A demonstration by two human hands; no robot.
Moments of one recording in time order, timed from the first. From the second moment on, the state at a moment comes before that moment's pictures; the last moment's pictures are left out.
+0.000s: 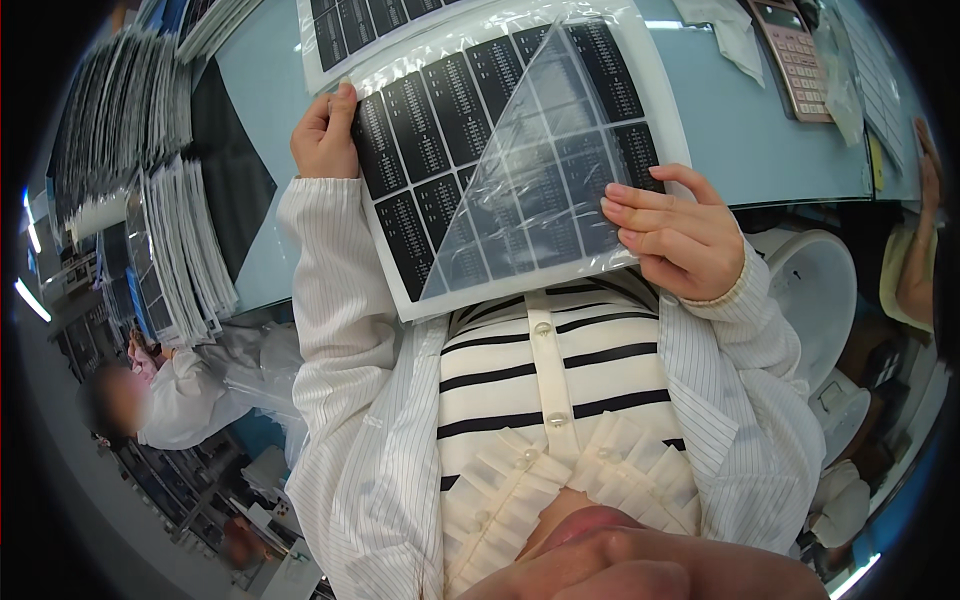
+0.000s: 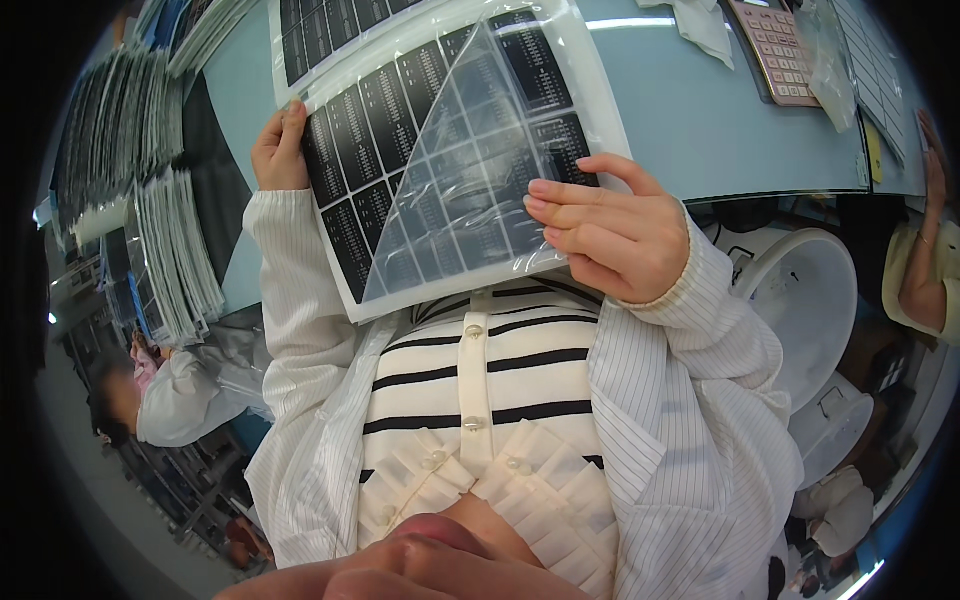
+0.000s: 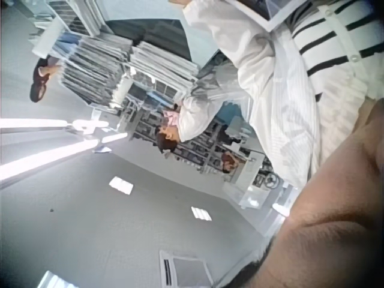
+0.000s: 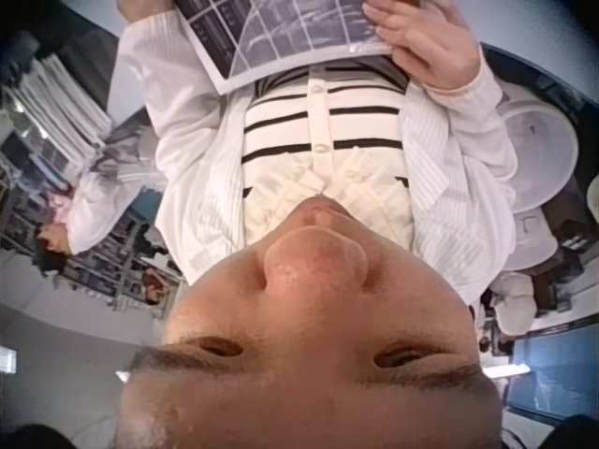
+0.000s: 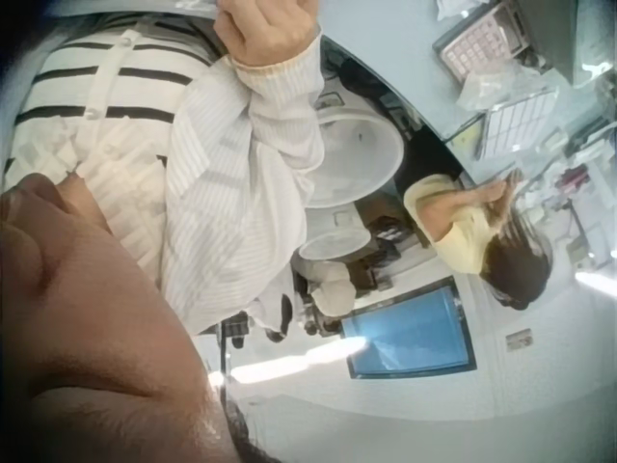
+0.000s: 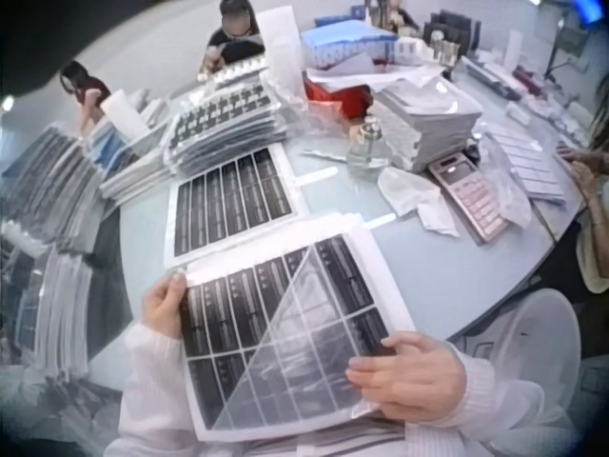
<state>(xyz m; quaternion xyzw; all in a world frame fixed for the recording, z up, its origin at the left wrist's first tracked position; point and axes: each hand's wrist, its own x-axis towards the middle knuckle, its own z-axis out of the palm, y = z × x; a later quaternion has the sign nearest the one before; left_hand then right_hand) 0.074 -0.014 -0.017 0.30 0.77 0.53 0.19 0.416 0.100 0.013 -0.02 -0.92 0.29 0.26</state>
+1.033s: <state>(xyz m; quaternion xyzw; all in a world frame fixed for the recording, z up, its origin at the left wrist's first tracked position) 0.077 -0.011 -0.019 0.31 0.76 0.54 0.19 0.514 0.159 0.012 -0.06 -0.87 0.44 0.21</state>
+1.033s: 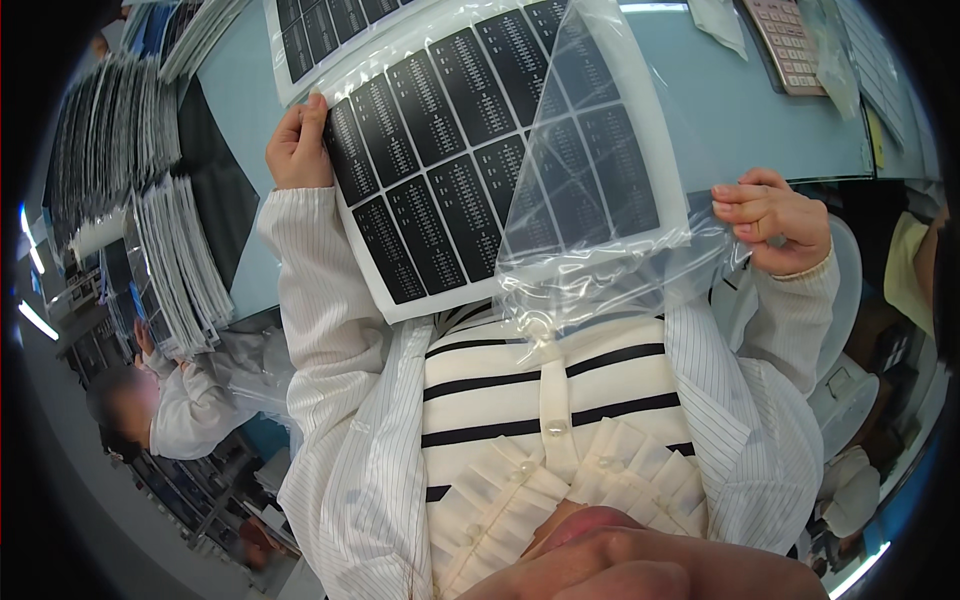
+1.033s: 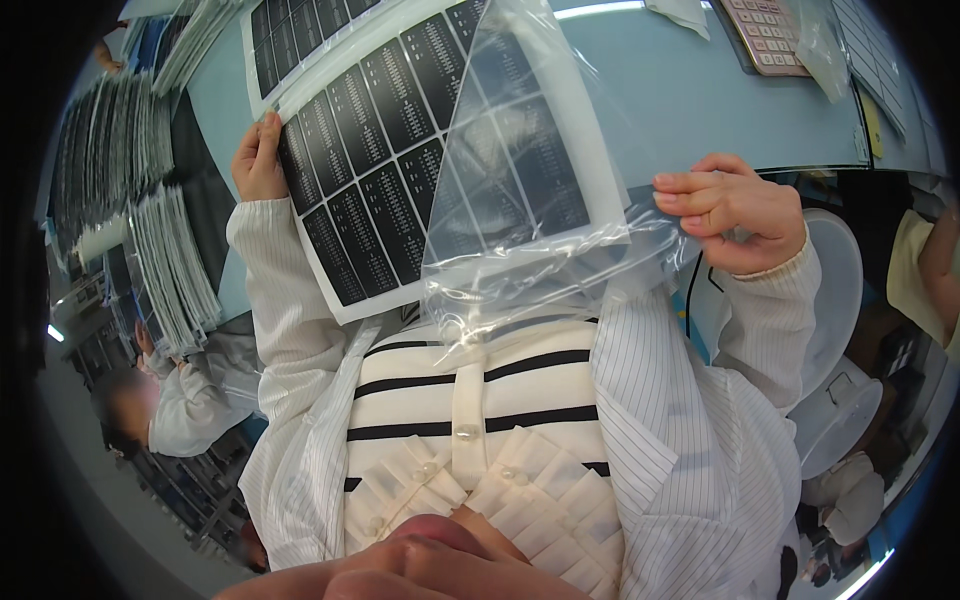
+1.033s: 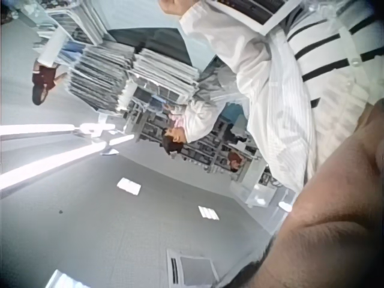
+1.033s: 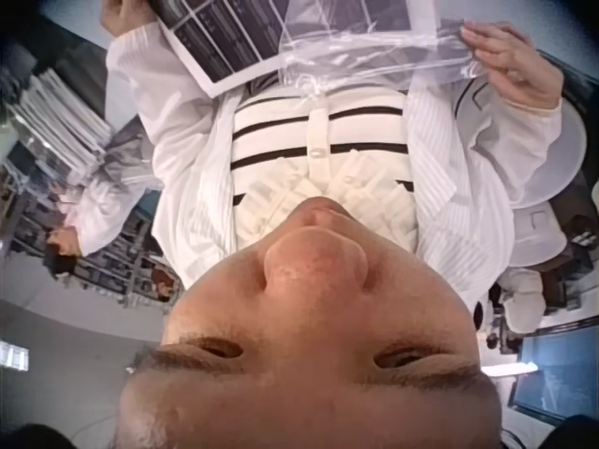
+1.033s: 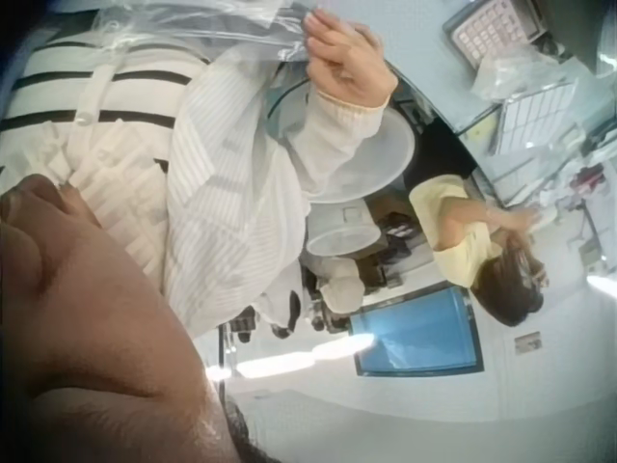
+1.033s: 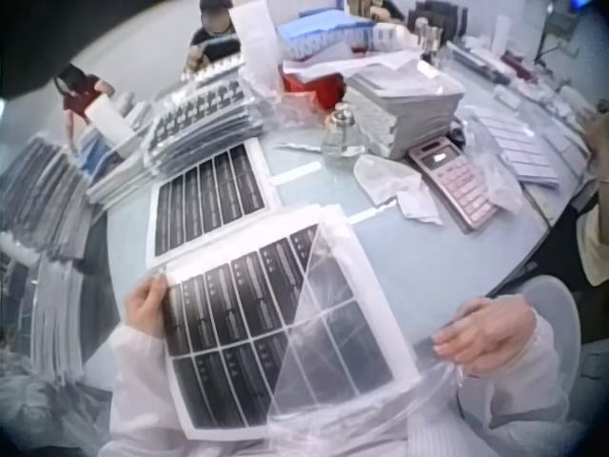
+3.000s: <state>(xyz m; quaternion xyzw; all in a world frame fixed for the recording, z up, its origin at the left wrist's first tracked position) 0.069 -0.428 0.011 -0.31 0.56 0.64 -0.42 0.269 0.124 0.167 0.20 -0.90 0.14 0.37</state>
